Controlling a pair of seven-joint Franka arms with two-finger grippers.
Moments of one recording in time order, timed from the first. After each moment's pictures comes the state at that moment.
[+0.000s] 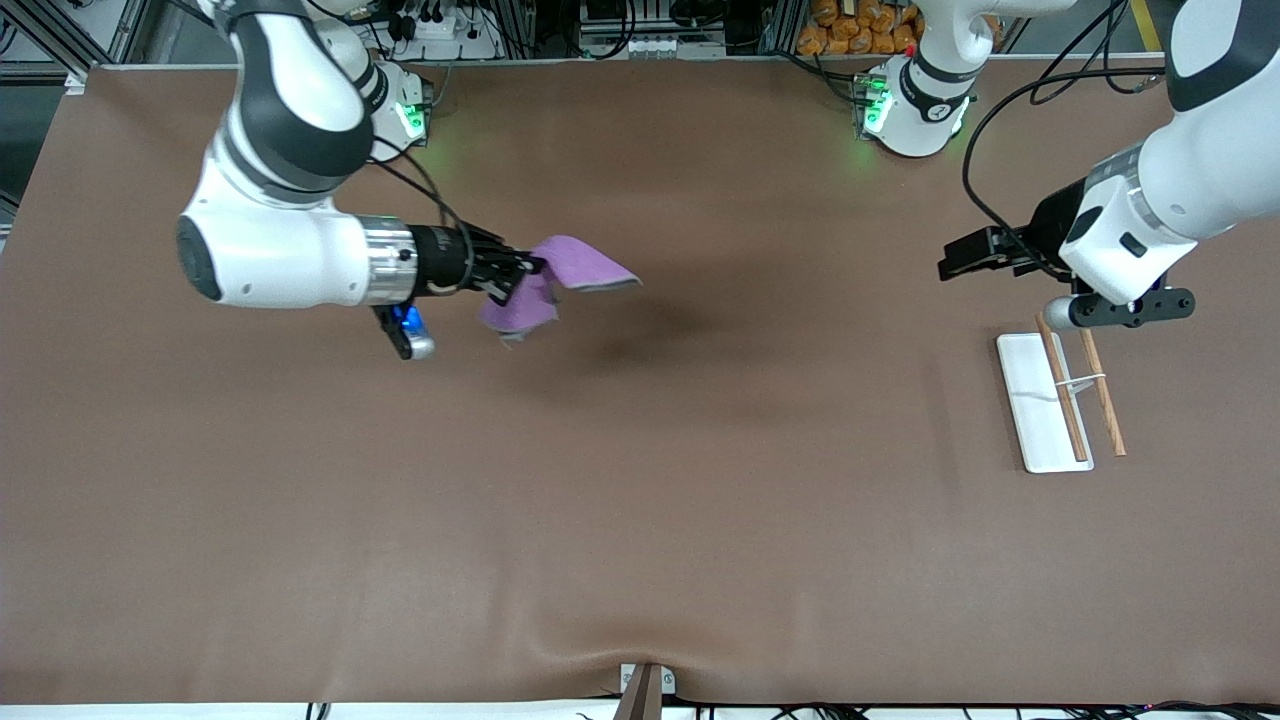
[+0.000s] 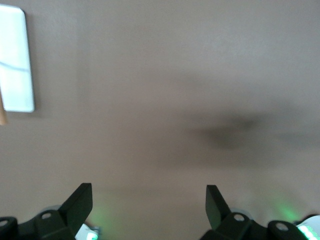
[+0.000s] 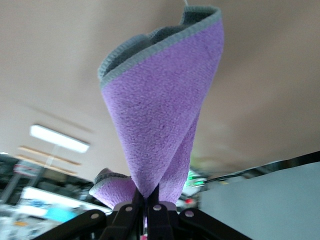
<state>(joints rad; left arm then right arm) -0.13 0.12 -0.08 -1.52 -0.25 1.51 -0.38 0.34 0.22 0.08 -1.75 0.88 1.85 1.05</state>
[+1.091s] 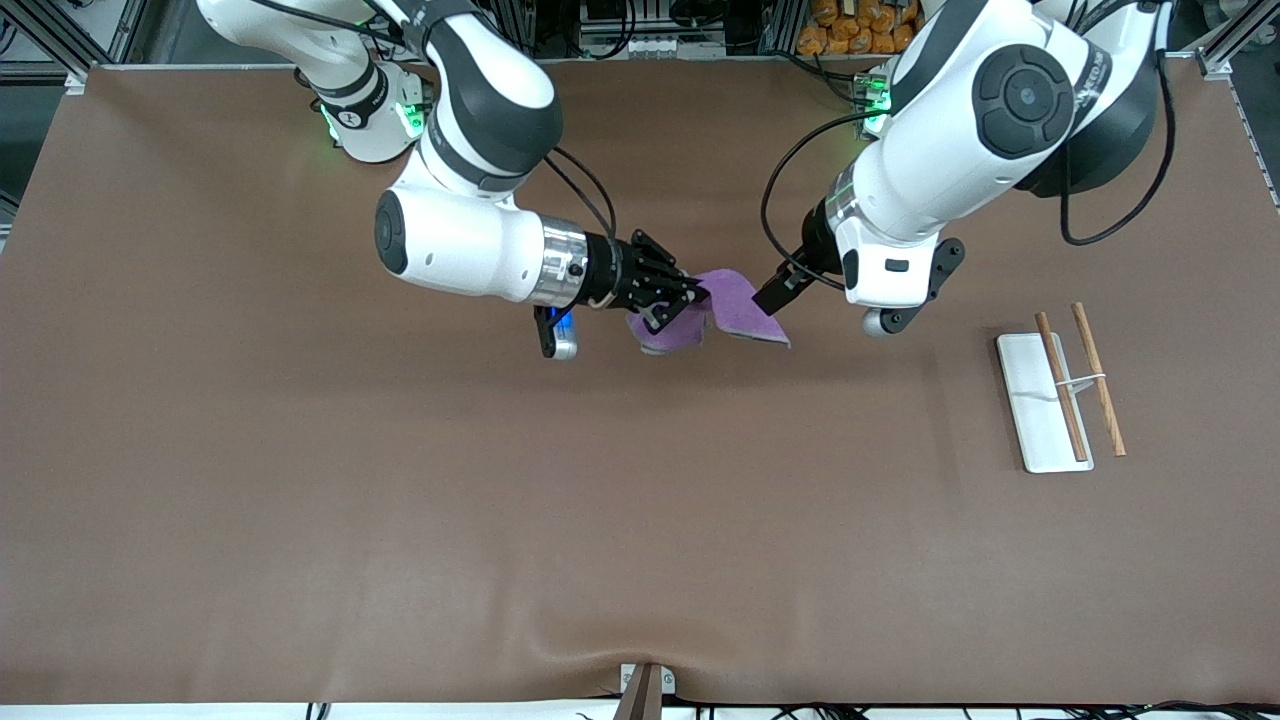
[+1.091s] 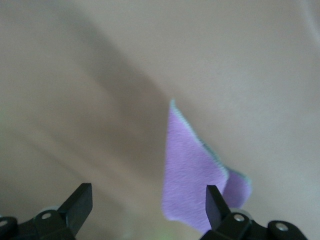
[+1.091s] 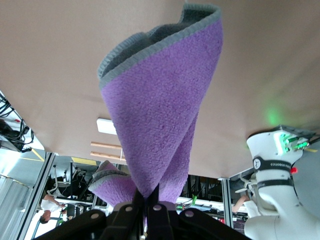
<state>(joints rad) -0.42 0.24 -0.10 -1.46 -0.26 1.71 -1.32 0.59 0.44 0.08 -1.47 0.98 2.19 1.45</state>
